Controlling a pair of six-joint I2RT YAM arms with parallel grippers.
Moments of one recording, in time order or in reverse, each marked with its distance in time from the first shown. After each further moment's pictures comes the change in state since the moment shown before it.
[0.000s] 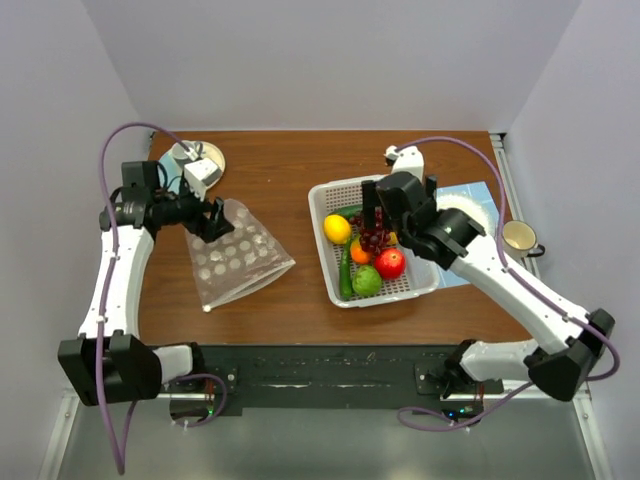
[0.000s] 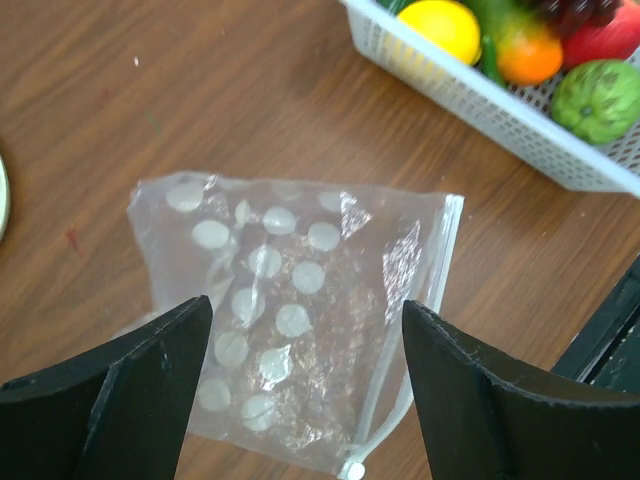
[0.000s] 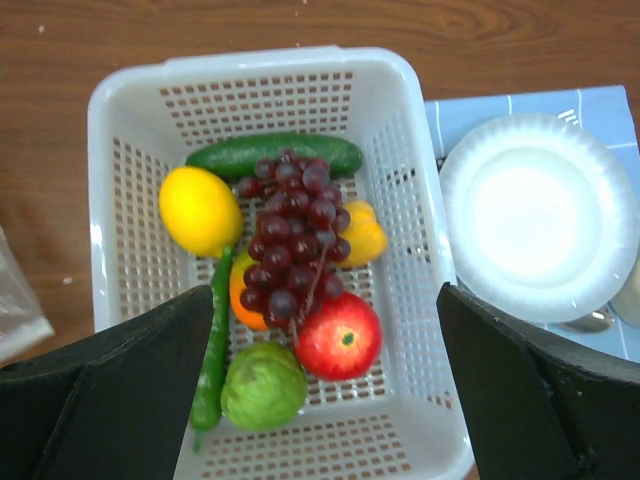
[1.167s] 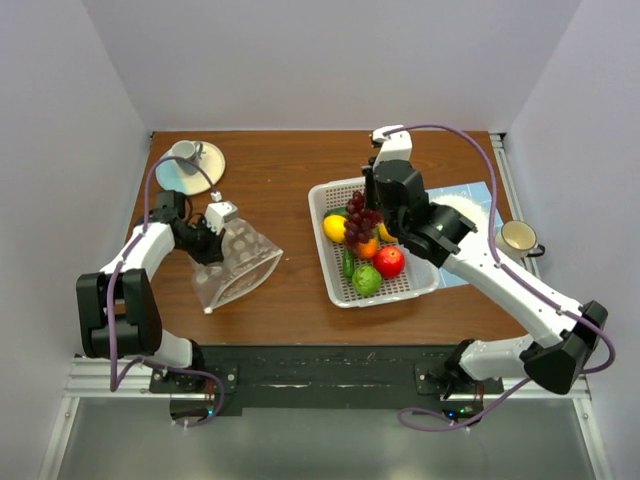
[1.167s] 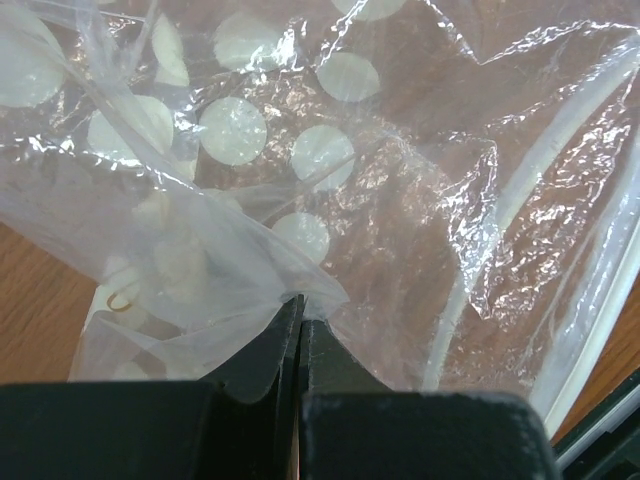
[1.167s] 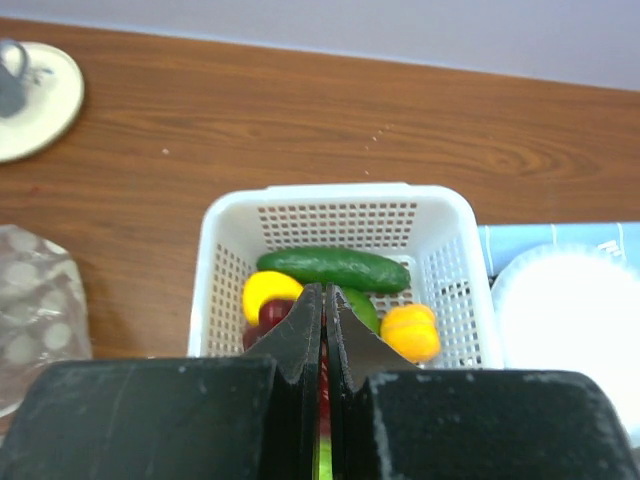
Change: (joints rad) left arm 0.000 0.243 -0.274 0.152 -0.208 0.158; right arm 0.044 0.029 0.040 0.295 -0.011 -0.142
